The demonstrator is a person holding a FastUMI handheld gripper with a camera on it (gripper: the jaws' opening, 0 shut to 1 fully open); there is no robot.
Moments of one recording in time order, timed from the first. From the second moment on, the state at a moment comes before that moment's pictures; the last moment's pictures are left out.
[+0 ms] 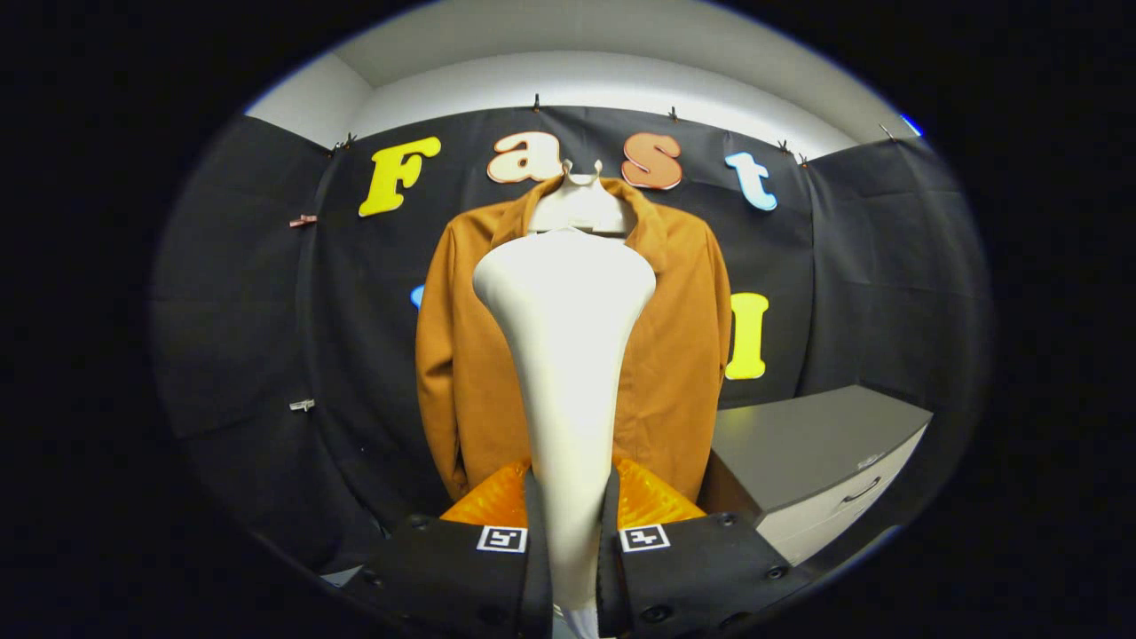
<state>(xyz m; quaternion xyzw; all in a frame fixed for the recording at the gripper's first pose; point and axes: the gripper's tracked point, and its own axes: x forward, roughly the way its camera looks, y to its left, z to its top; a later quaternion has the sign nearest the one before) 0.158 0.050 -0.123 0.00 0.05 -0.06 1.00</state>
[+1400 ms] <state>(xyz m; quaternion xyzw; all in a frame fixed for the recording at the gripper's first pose) 0.127 -0.005 0.015 0.00 -0.03 -0.09 1.00</state>
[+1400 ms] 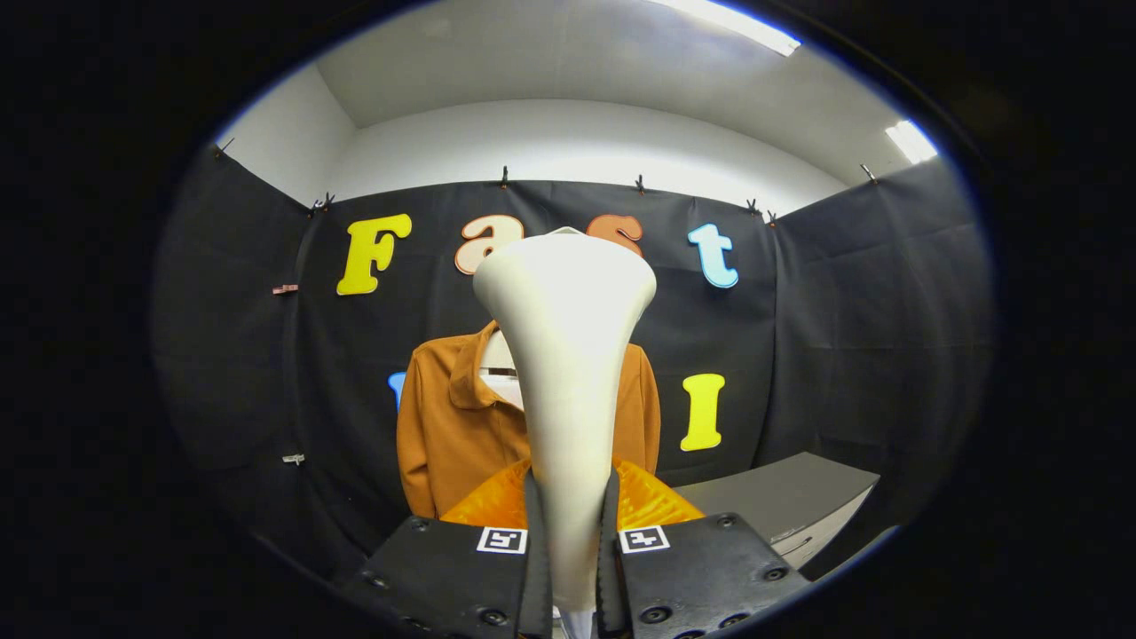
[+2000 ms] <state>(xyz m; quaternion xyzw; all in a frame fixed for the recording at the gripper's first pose) 0.127 -0.002 0.024 0.00 -0.05 -0.09 0.99</state>
